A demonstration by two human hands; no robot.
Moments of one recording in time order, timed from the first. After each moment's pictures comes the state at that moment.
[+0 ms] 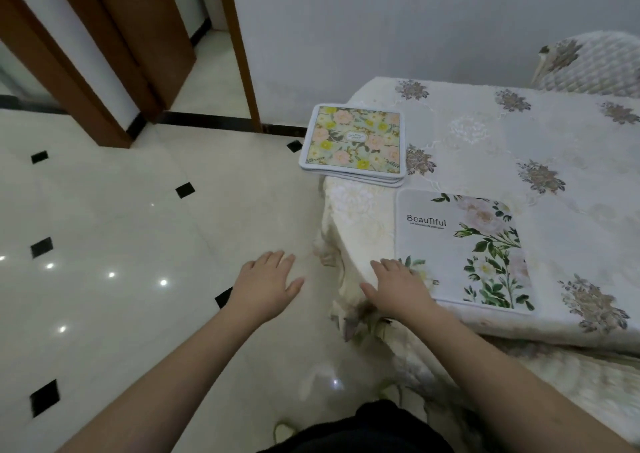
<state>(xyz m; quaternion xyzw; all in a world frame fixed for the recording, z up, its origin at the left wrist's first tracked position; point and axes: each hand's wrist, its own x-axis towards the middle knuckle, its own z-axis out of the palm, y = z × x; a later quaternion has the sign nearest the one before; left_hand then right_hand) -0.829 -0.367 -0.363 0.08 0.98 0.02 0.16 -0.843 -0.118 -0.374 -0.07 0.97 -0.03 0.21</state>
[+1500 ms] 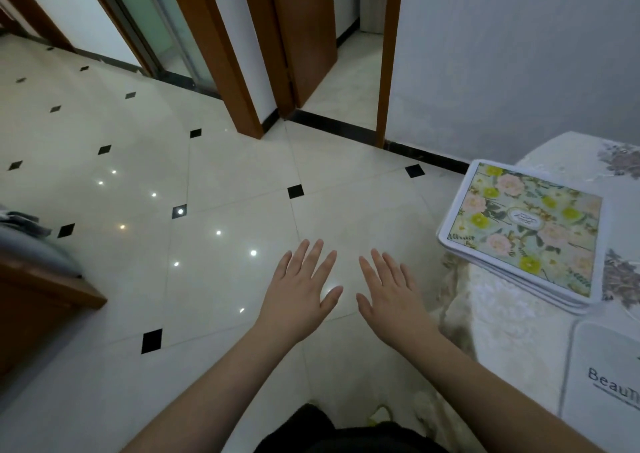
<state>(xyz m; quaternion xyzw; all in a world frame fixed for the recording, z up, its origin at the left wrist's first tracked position) -0.928 -0.525 -0.329 -0.06 1.00 0.03 0.05 -1.004 -0.348 -0.371 -0.32 0.94 -0.09 0.10</state>
